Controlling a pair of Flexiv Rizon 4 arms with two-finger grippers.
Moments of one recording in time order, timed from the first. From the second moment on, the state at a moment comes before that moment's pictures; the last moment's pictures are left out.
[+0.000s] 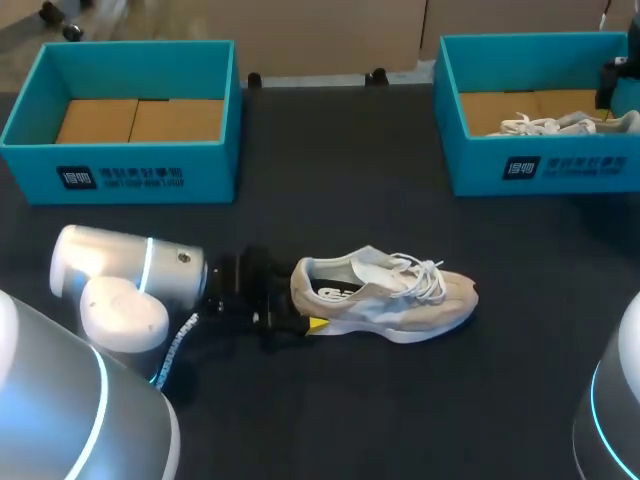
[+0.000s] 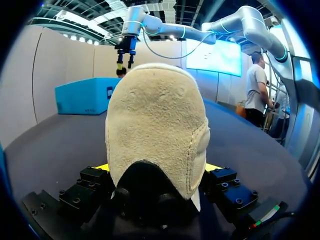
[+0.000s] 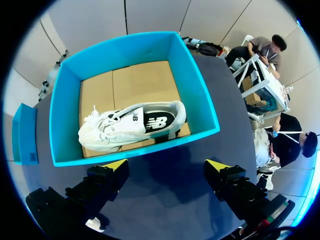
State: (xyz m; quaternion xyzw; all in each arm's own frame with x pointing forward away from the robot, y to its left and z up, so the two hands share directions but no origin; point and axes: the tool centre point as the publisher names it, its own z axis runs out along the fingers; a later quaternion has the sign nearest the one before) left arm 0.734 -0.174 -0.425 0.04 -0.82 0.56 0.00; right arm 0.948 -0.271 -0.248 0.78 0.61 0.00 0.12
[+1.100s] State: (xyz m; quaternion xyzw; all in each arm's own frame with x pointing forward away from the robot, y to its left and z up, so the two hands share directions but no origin) left arm 0.728 -0.172 -0.424 0.06 -0.82 0.58 -0.02; right arm 0.948 -0.271 -0.248 0.78 0.61 0.00 0.12
